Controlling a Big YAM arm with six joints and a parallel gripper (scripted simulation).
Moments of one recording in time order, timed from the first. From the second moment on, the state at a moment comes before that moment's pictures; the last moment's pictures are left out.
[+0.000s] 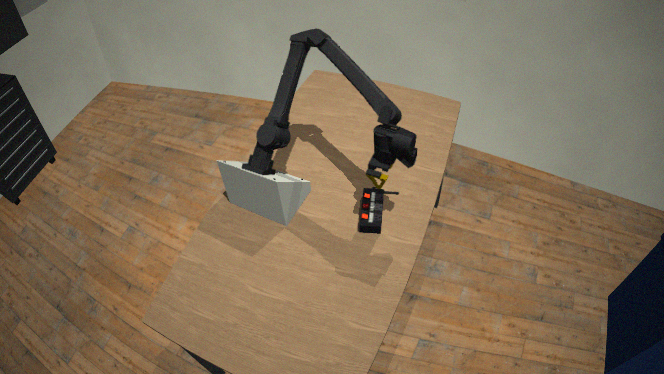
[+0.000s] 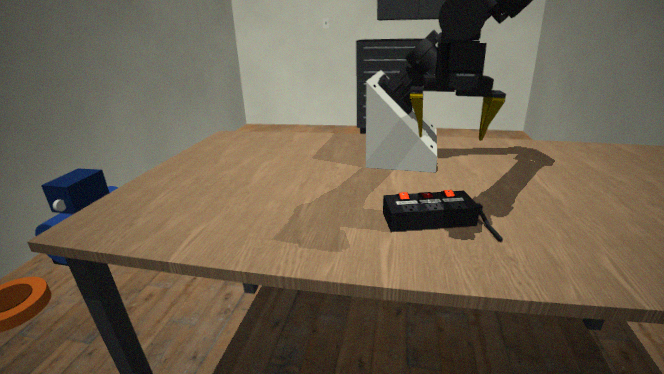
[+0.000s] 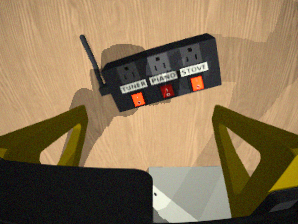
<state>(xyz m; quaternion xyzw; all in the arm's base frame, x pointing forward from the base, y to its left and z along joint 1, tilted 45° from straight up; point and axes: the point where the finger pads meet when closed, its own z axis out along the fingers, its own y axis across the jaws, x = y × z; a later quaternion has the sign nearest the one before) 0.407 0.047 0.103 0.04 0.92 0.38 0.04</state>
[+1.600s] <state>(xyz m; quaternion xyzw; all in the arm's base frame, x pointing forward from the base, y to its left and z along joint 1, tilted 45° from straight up) 0.370 0.085 0.039 -0.41 0.83 0.31 0.21</state>
